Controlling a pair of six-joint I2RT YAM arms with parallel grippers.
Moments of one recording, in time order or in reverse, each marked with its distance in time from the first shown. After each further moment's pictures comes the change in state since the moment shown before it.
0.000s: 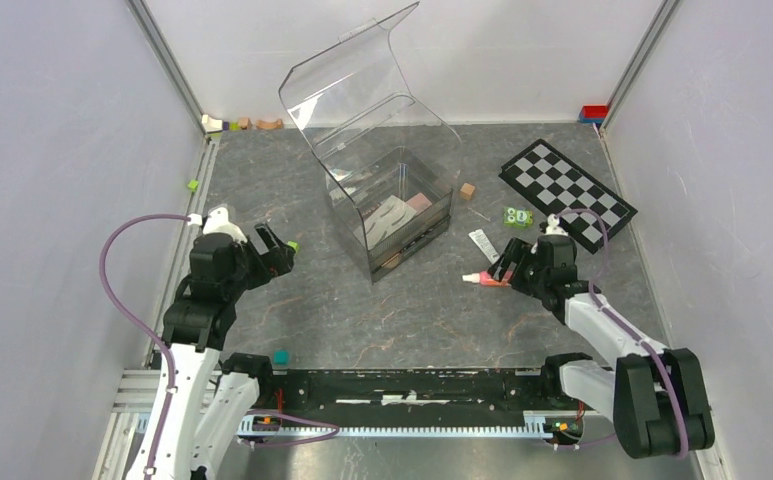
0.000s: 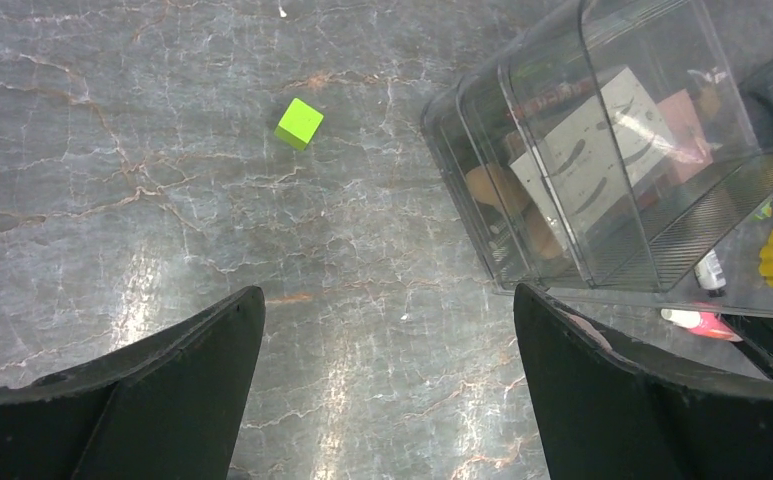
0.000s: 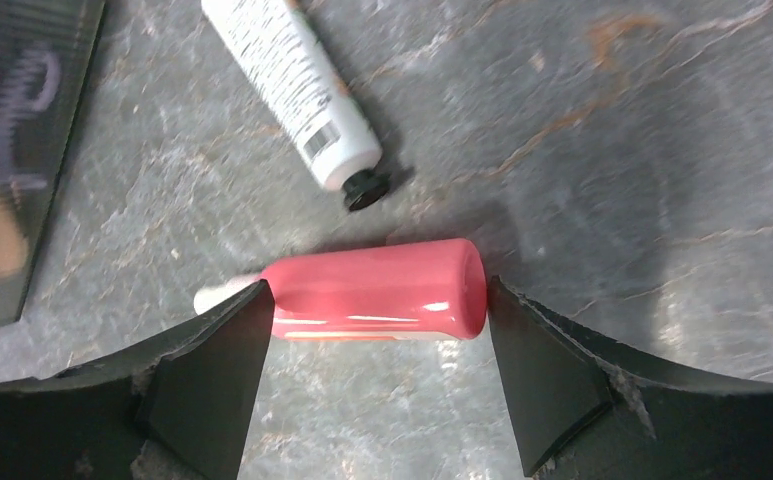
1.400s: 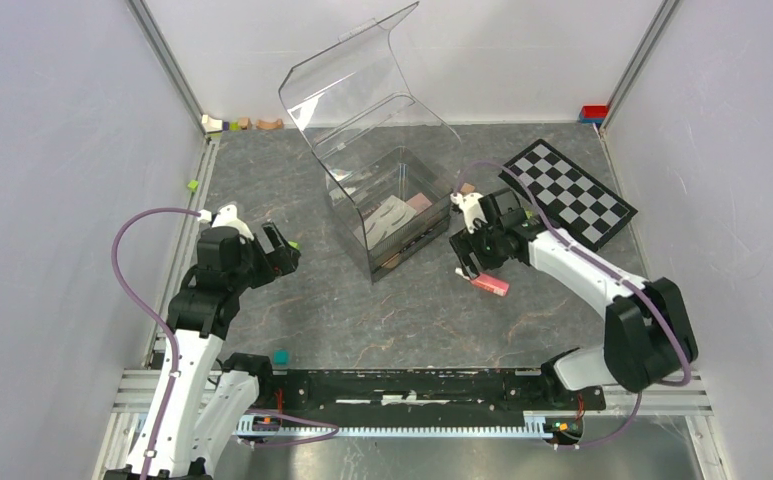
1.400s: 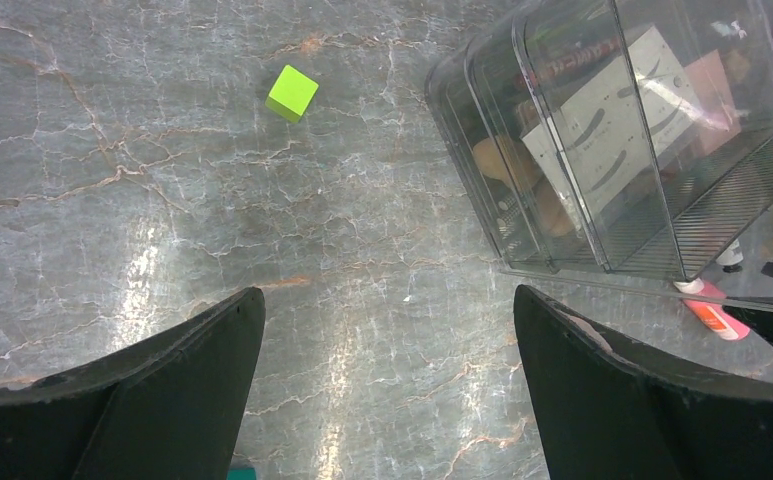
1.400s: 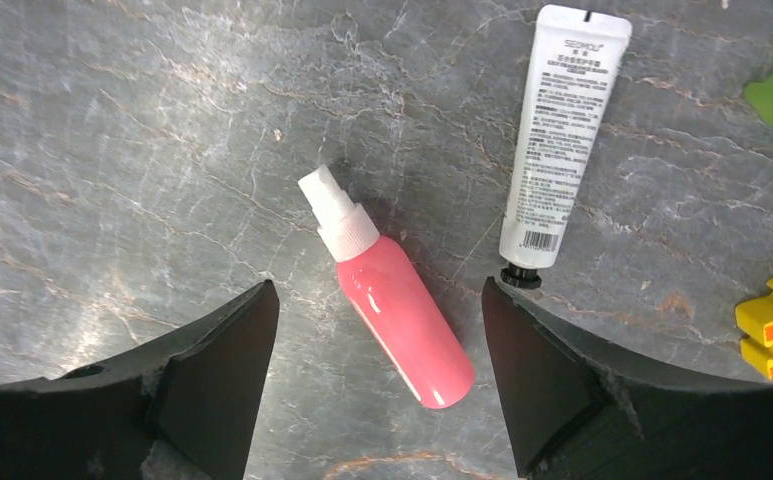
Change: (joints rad) left arm 0.000 0.068 0.000 -0.012 0.044 0.010; right arm 0.315 0.284 0.524 -0.476 0.016 -0.645
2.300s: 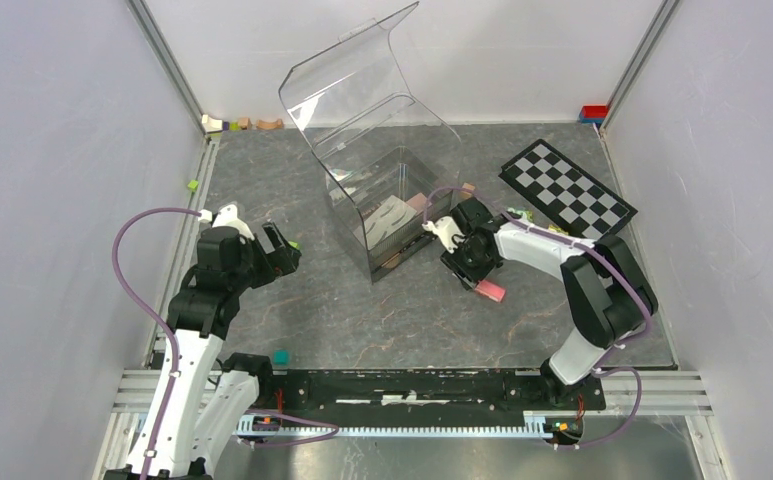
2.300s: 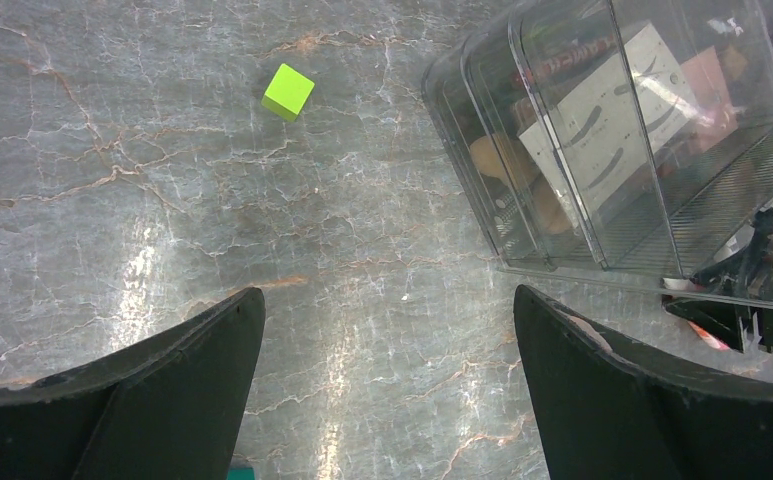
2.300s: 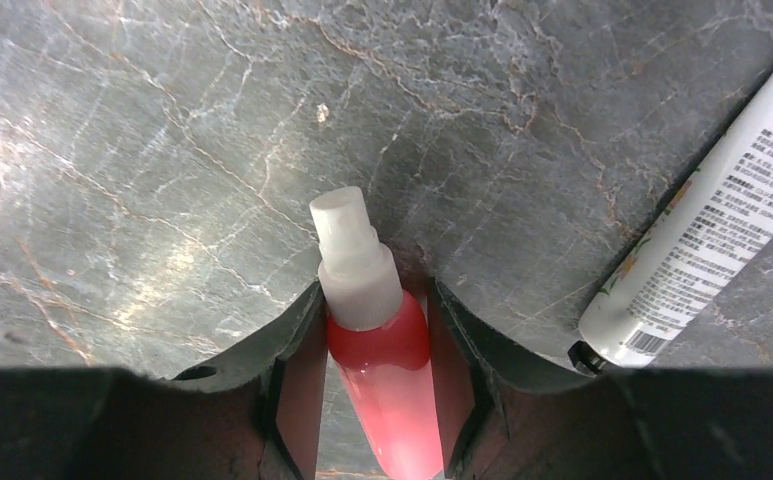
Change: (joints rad) left arm 0.000 0.000 0.000 0.001 0.009 0.001; right arm 0.093 0.281 0.071 -0.069 0.011 -0.215
